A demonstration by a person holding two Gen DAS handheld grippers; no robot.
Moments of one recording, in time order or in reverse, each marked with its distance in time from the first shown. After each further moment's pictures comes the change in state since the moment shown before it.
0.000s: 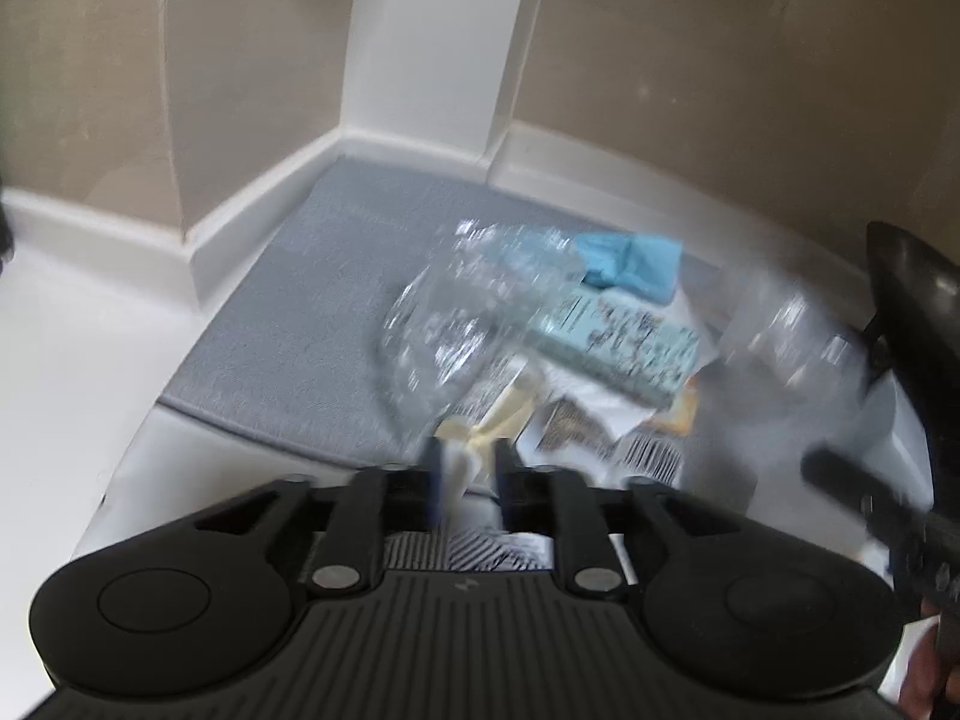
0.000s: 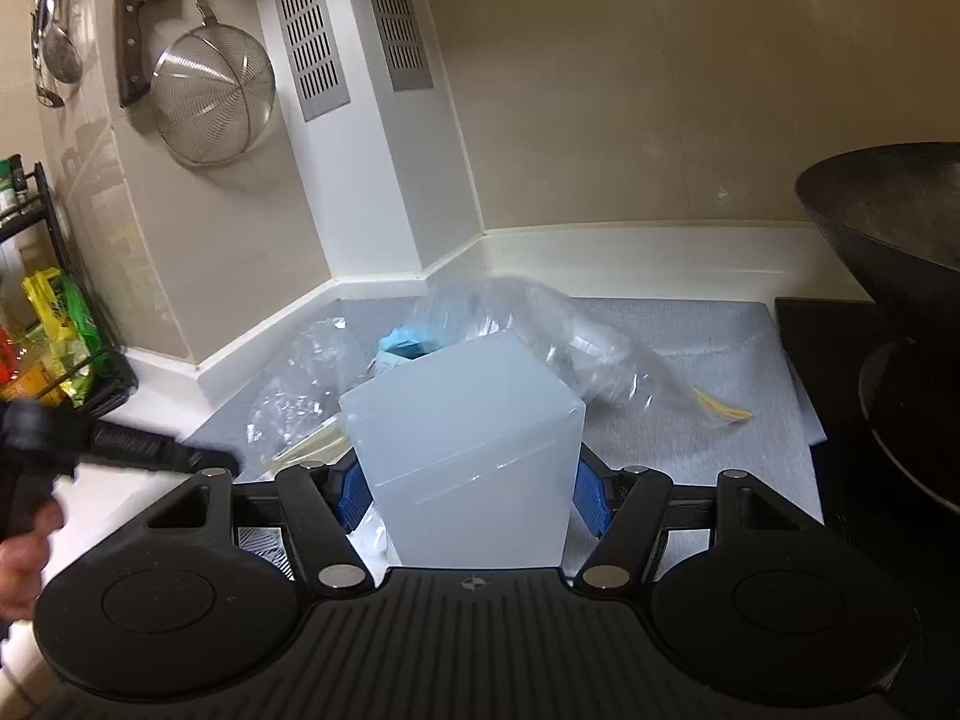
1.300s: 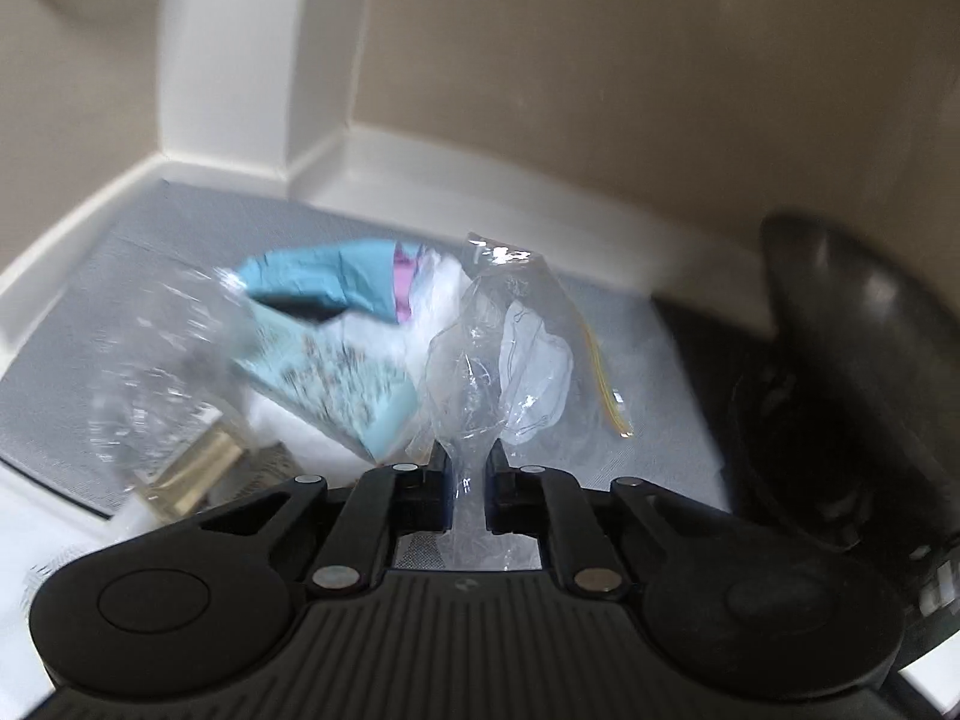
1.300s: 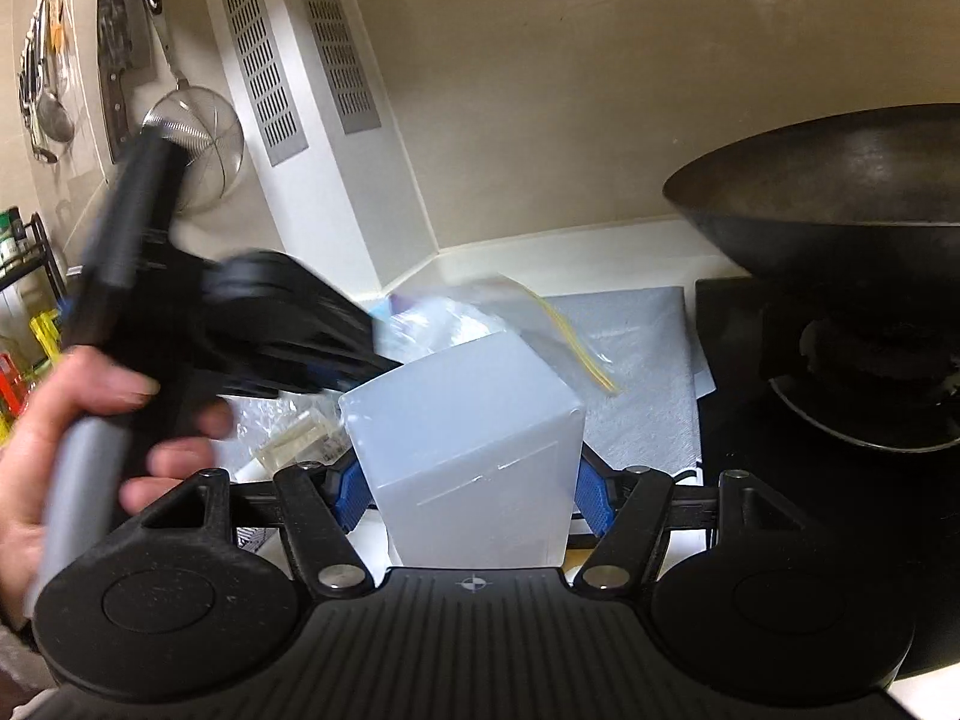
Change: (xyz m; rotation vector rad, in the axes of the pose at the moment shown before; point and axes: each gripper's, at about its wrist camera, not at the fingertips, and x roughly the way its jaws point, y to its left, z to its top) left arm 0.028 -0.132 0.020 -0.008 0.000 -0.101; right arm -0.062 -0.038 -0.016 0.087 -0.047 -0.018
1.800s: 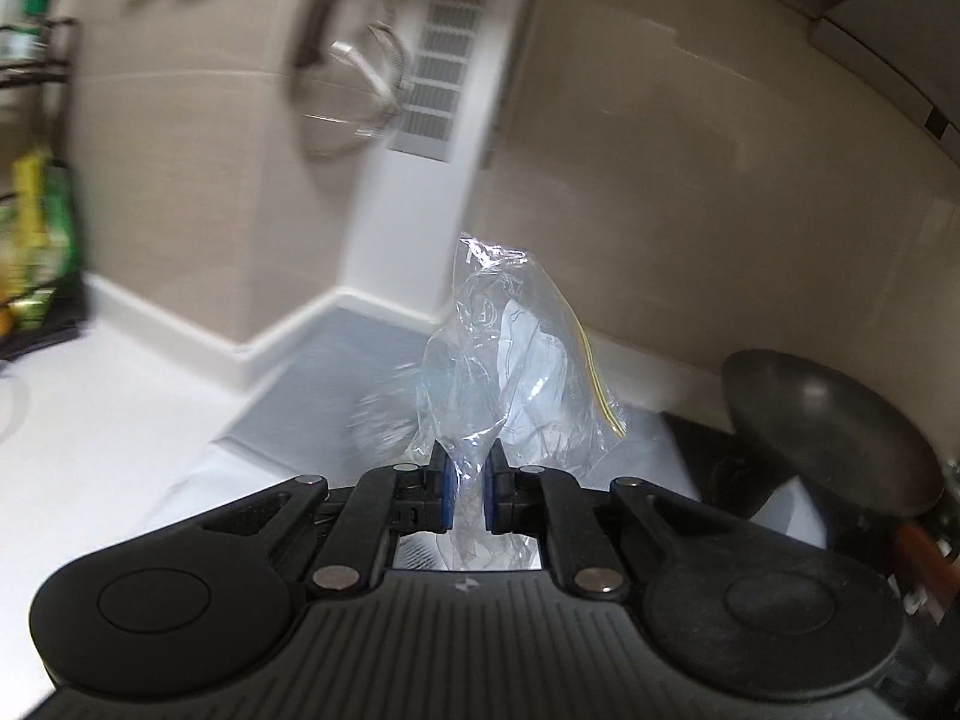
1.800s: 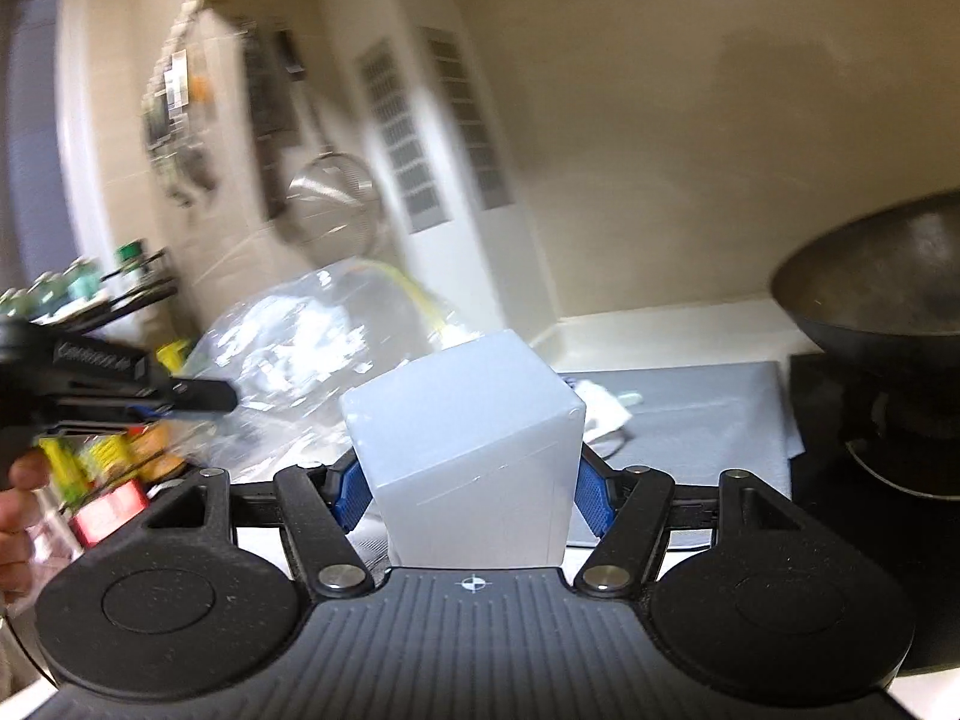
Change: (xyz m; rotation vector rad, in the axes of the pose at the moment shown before) left arm -0.218 0.057 -0.077 -0.052 -0.296 0.108; right arm -0.067 0.044 0.003 -0.080 -0.110 0.211
